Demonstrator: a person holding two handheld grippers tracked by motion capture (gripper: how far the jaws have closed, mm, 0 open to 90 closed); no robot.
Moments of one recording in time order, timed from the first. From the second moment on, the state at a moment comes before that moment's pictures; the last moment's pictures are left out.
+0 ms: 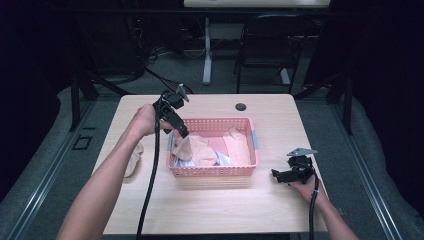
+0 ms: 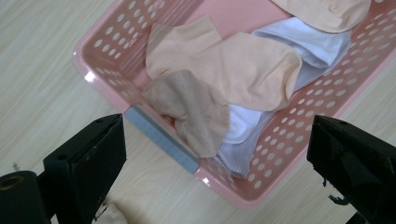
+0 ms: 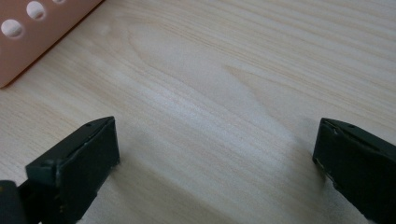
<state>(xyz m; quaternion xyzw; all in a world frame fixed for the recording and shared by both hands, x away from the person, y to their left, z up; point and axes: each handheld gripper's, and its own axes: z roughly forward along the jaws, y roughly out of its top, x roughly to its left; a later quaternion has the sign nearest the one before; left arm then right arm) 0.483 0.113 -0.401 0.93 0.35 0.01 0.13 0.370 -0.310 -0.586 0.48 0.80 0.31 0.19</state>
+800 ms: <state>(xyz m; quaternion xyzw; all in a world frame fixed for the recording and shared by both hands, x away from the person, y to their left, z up) 0.493 0.102 -0.462 0.92 0.36 -0.01 0.12 0.370 -0.309 -0.586 0.48 0.79 0.31 0.19</state>
